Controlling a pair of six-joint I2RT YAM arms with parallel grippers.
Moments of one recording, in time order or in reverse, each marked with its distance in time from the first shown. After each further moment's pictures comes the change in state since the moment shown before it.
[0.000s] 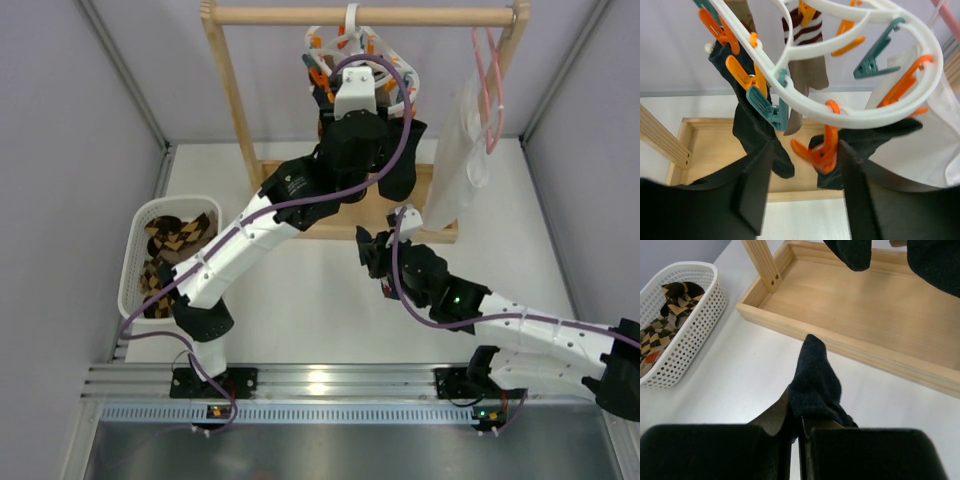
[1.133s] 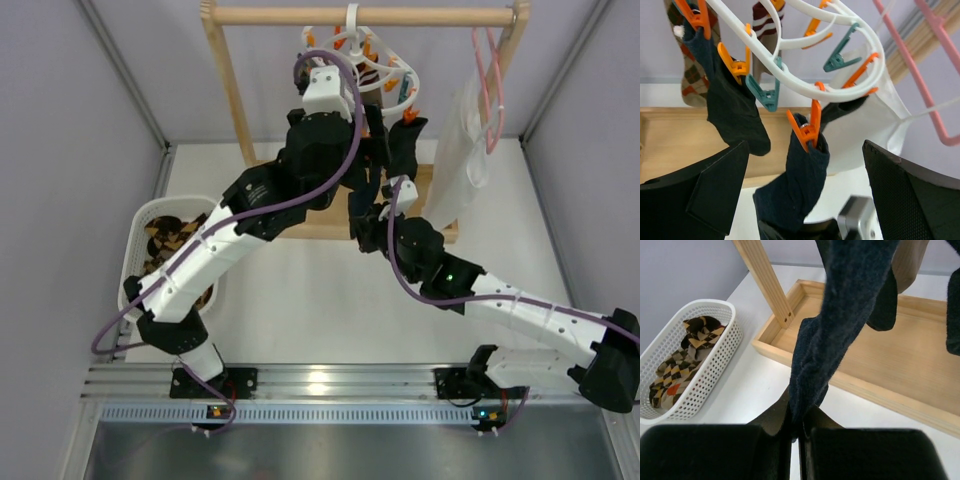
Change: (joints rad) left arm 0.003 -0.189 -0.144 -0.006 0.196 -0.169; right arm -0.069 0.095 0.186 -0.005 -0.063 -0.030
